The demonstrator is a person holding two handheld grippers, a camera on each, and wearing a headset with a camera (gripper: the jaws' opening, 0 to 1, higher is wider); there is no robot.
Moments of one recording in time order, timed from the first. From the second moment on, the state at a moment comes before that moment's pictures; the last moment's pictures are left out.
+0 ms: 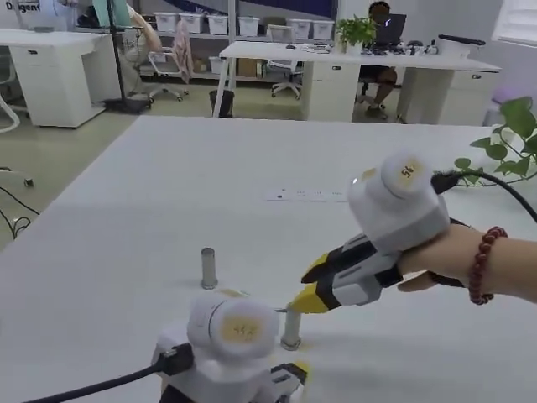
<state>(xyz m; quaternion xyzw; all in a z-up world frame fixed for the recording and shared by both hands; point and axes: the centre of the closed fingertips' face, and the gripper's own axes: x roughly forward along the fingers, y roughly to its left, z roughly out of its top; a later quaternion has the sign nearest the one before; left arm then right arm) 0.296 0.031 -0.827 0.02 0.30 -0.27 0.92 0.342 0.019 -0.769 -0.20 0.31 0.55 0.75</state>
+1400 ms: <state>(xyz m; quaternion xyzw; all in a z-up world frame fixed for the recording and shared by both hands) 0.301 0.111 -0.787 0.01 0.24 -0.27 0.93 0.414 0.120 -0.787 -0.17 0.26 0.53 0.79</state>
